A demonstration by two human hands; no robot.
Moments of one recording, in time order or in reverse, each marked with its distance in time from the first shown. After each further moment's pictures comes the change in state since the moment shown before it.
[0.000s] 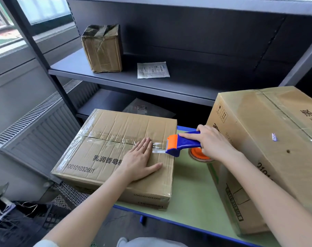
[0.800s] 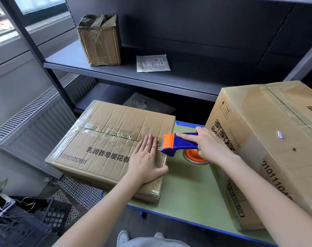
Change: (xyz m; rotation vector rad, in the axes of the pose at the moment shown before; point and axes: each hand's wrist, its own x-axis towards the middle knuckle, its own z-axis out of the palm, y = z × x) left_hand 0.000 0.027 0.011 0.012 0.105 -0.105; right_hand 0.002 -0.008 0.020 0.052 -0.022 0.012
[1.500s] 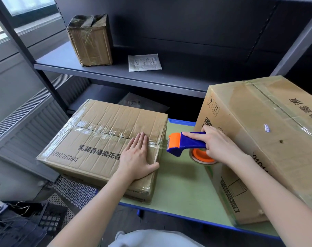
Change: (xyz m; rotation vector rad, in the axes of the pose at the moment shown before) left_hand -0.001 -0.001 -0.002 0.026 -0.007 -0.001; right_hand -0.035 0.029 -0.005 0.062 0.002 0.045
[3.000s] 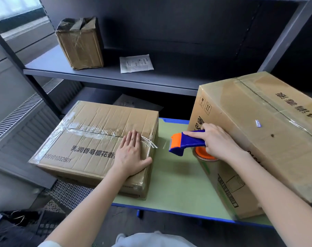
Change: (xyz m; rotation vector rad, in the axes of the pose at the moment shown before) left_hand 0.012 -0.010 0.004 0.021 -0.035 0.009; right_hand -0.012 0.010 -0.004 -0.053 0.015 0.068
